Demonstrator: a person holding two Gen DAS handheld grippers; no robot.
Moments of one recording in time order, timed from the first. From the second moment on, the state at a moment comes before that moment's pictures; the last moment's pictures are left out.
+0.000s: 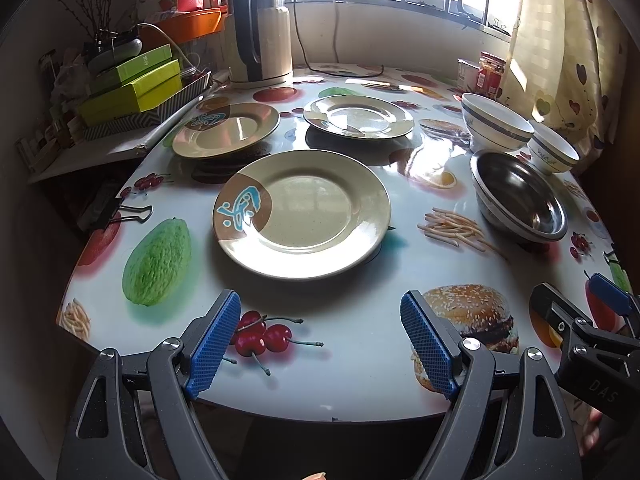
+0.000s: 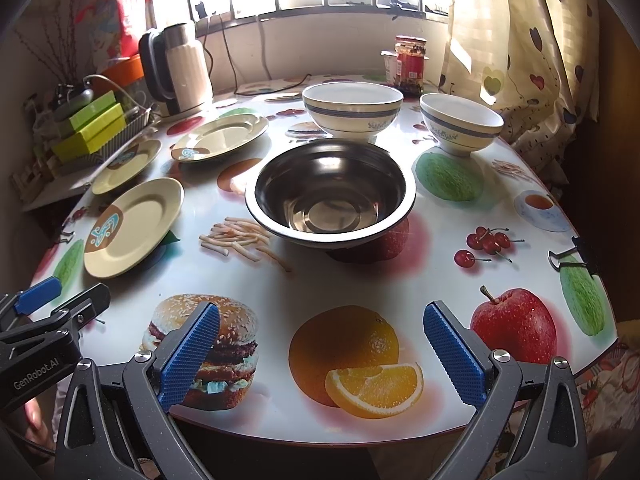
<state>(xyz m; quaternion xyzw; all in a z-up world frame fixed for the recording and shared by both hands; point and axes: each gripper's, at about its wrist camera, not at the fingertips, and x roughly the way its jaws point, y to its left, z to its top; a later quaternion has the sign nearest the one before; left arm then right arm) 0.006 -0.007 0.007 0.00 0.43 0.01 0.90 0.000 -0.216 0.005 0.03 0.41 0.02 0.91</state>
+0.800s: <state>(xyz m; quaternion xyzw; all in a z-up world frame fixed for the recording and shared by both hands) 0.008 -0.011 0.007 0.00 0.43 0.00 0.90 0.002 -0.219 0.006 0.03 0.41 0.02 0.91</state>
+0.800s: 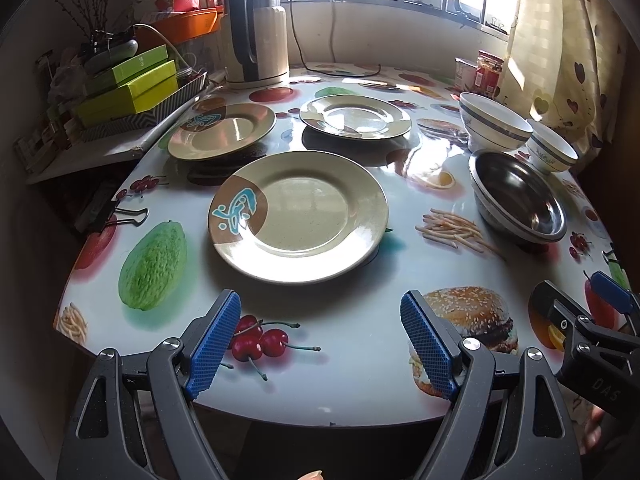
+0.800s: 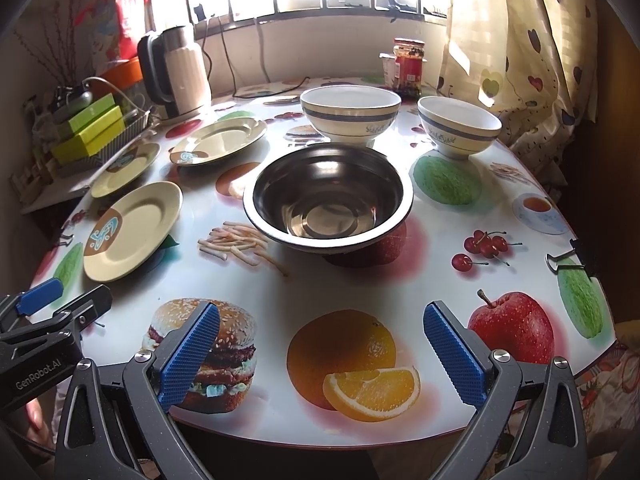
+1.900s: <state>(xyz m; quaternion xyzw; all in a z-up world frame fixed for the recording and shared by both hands) 0.111 0.124 0.053 -0.09 0.42 0.05 0.90 0.144 -0.140 0.081 0.03 0.38 0.17 0.91</state>
